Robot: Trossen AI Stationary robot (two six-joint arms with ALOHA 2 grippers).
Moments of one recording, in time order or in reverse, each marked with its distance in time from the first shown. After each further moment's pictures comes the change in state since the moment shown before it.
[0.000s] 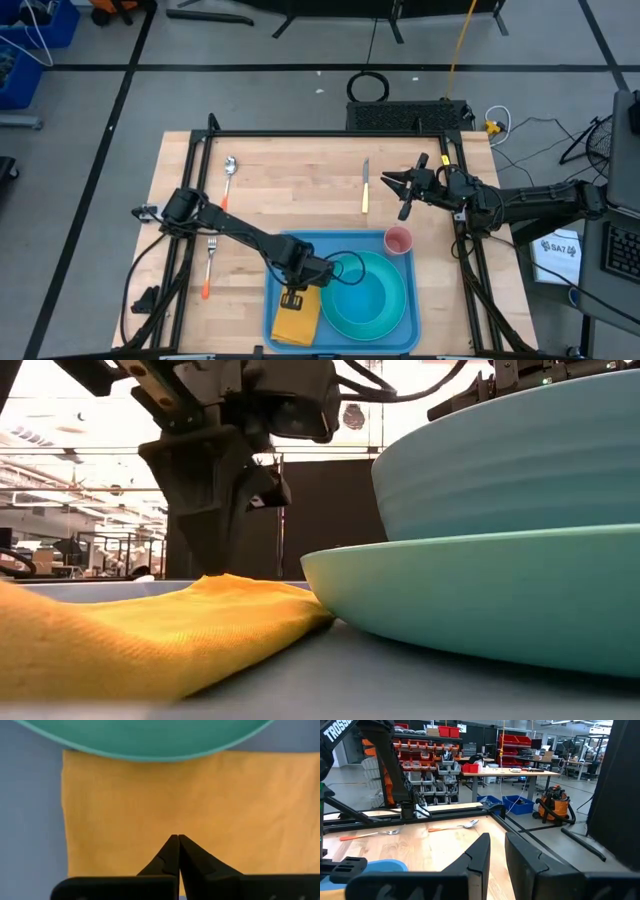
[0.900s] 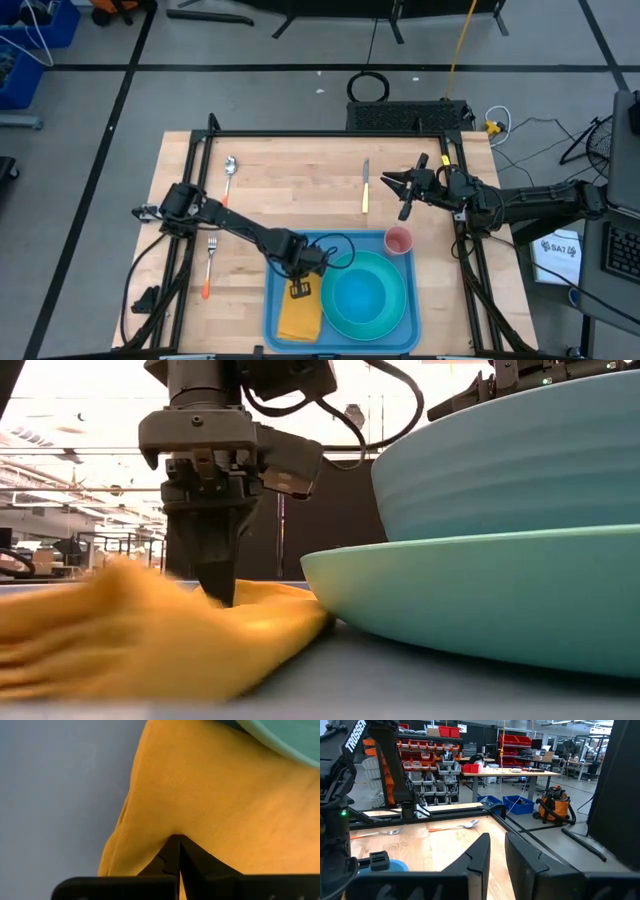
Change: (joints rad) left arm 0.054 -0.008 -0.170 0.138 -0.126 -0.343; right arm 0.002 0.000 0.000 0.000 0.000 -0.001
